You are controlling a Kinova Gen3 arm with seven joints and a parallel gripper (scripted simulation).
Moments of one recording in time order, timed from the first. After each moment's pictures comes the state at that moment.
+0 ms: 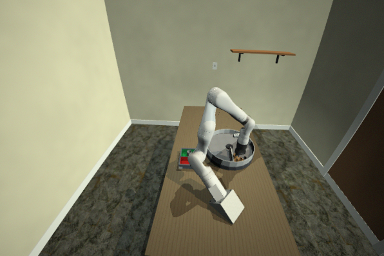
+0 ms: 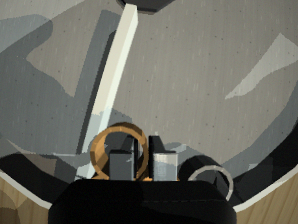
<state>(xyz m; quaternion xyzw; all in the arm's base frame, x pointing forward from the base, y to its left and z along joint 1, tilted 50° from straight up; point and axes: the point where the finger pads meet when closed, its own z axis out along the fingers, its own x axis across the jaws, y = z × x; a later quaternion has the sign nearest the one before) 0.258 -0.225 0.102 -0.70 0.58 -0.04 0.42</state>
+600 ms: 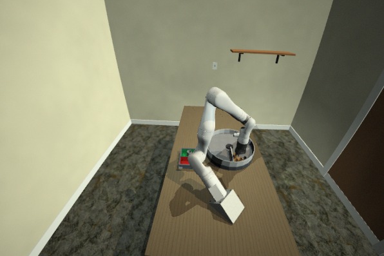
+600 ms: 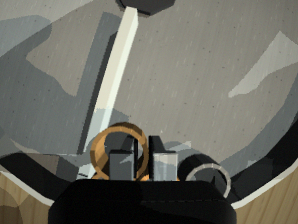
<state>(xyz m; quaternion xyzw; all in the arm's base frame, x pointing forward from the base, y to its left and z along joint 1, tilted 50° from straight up) 0.255 -0.229 0.106 -0.70 0.58 -0.04 0.42</state>
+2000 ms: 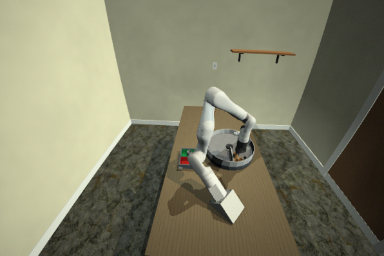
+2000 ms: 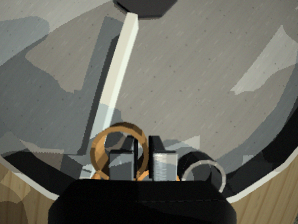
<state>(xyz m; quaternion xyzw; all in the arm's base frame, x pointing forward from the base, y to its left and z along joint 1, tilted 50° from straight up) 0.248 -0.235 0.114 -0.70 0.58 -0.04 0.42</state>
